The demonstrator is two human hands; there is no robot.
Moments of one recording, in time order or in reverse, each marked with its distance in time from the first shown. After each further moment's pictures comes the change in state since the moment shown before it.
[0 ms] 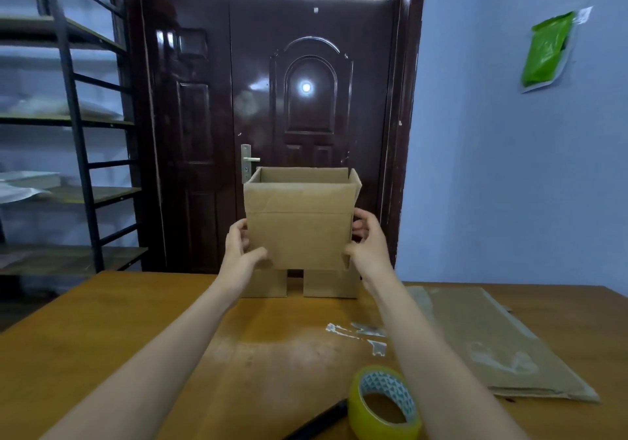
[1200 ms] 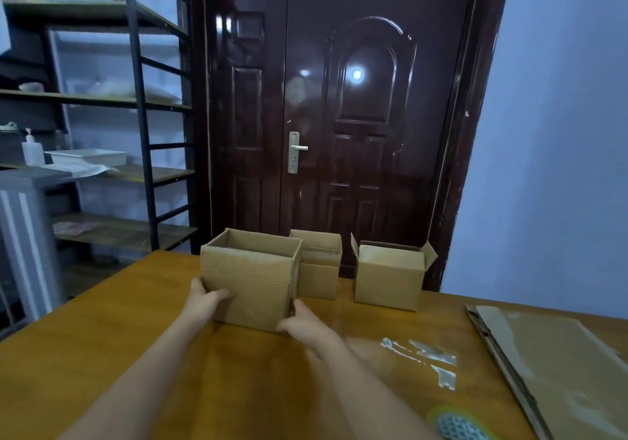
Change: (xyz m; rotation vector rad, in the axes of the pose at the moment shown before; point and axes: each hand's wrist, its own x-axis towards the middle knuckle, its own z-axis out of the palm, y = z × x) left_hand 0.000 -0.114 -0.132 0.164 0.265 -0.559; right_hand -0.044 0.098 0.181 -0.335 -0.740 0.485
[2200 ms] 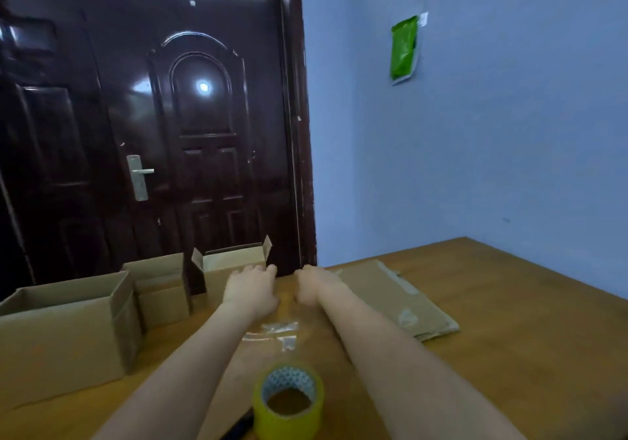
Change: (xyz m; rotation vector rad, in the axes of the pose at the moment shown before) left_hand -0.175 0.116 0.256 1.355 -0.296 1.026; right_hand -0.160 0.072 -0.214 -0.893 0.456 0.141
